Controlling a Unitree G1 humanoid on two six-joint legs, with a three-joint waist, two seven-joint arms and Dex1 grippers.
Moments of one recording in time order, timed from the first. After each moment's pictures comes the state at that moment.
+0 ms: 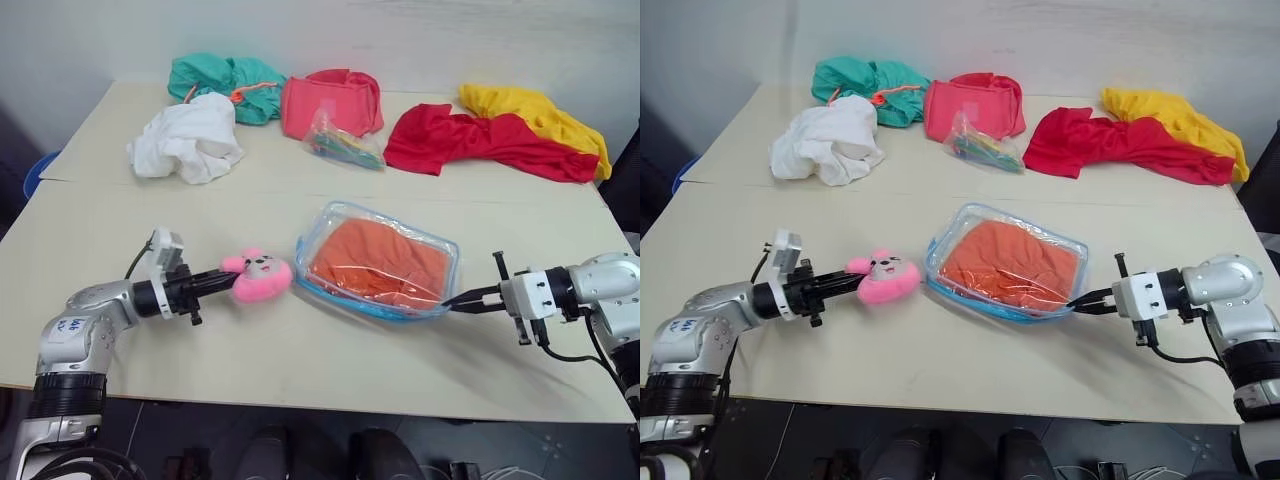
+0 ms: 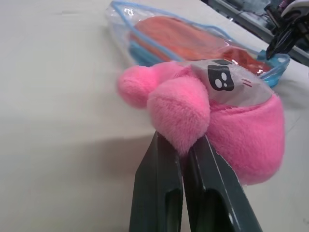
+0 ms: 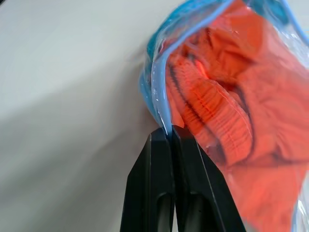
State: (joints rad) left arm -0.32 0.69 0.19 0.13 -0.57 0.56 -1.07; right arm -0.54 -0.95 0.20 0.55 0.37 -0.69 1.54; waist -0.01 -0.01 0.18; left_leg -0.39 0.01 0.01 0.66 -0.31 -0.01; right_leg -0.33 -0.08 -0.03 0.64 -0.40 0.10
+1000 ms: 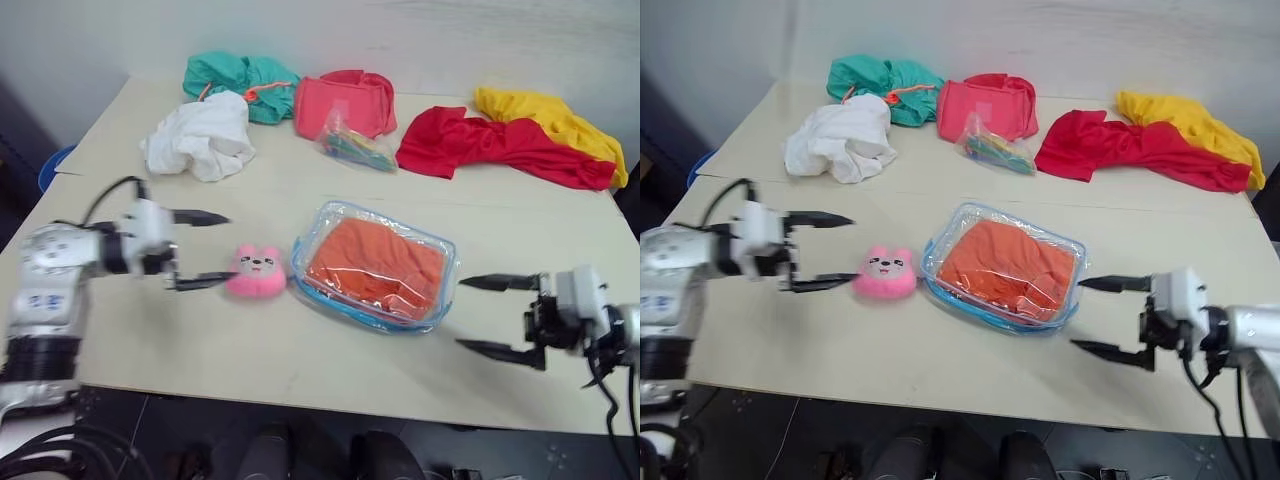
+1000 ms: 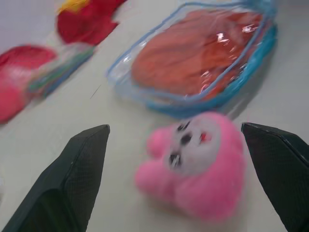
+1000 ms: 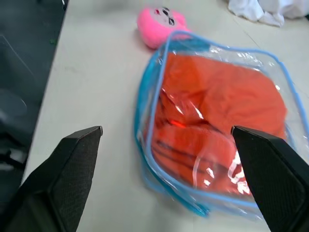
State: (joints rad) left arm -0.56 0.76 0.03 0.20 -0.31 -0.11 -1.31; right arm 0.08 -0.90 -0.25 -0.26 0.64 0.05 1.26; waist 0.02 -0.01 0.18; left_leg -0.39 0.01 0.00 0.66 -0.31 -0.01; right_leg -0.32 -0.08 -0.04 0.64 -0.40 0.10
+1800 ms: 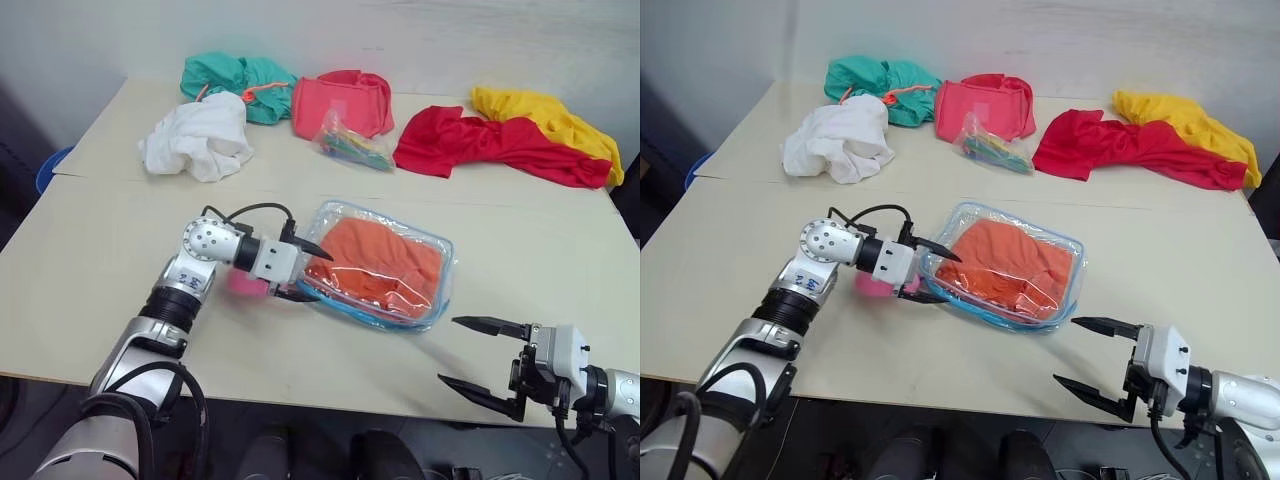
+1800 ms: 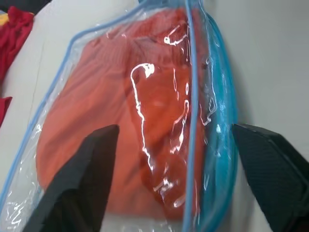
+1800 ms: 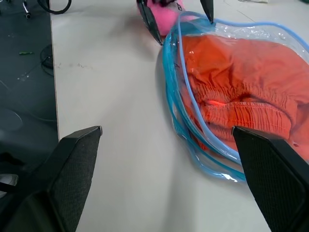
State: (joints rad) left arm -0.85 0.45 -0.26 0.64 -0.03 -0.55 -1.32; right arm 0.37 -0.78 -0.32 -0.44 0.55 0.02 1.11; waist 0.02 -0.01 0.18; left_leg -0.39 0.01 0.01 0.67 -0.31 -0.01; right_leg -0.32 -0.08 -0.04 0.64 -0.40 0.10
